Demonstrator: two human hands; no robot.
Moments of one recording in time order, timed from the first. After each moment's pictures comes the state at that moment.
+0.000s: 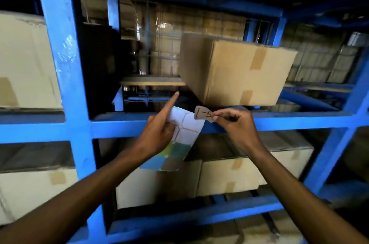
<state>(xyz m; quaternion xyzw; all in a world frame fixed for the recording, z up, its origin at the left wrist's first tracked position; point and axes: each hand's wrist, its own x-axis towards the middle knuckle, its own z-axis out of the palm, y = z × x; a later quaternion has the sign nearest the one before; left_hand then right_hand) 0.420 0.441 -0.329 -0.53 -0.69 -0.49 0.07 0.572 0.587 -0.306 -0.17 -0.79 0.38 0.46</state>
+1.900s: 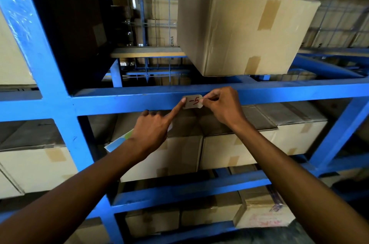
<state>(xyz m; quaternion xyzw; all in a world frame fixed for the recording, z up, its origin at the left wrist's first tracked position) 0.392 0.480 -0.416 -0.54 -0.80 -0.07 0.25 0.534 0.632 -0.354 -0.25 -0.85 0.26 0.38</state>
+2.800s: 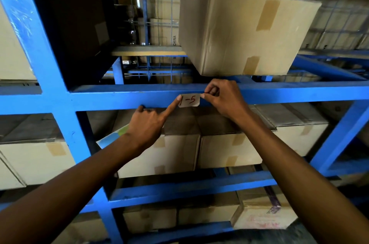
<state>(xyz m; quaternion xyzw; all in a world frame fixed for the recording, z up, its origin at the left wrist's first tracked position) 0.403 0.474 -0.407 -0.51 -0.81 0.00 0.29 0.542 0.654 -0.339 -0.17 -0.90 0.20 0.34</state>
